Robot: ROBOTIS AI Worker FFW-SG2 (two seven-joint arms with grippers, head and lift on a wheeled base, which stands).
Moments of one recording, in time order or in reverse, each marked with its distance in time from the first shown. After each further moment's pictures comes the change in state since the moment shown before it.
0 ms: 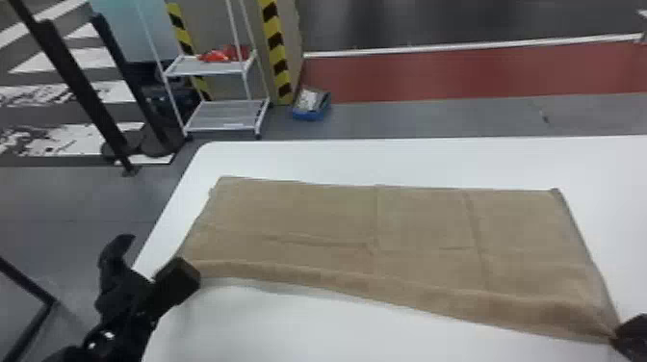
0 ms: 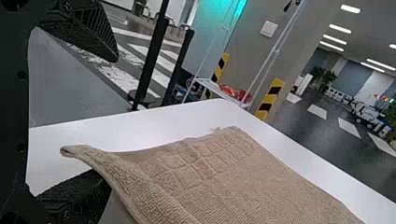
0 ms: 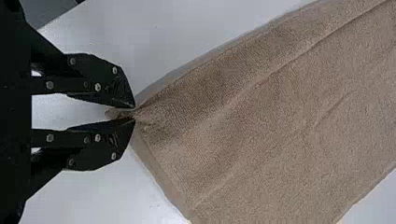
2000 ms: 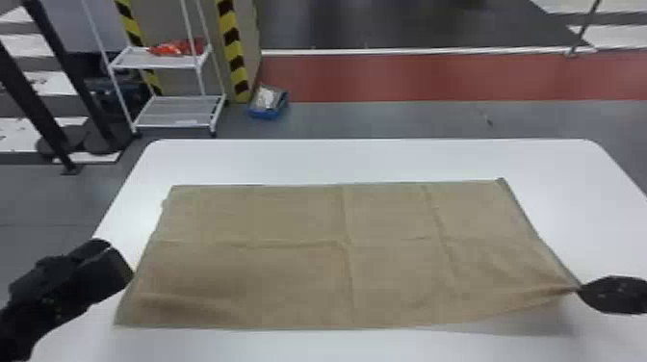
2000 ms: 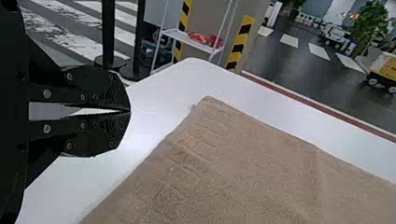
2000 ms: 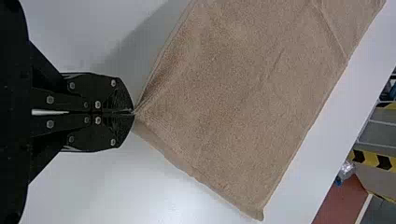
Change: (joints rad) left arm 0.008 0.077 0.081 -0.111 -0.098 -0.069 -0.464; right arm -0.066 0.013 -0.222 0.043 -0.213 0.014 0.000
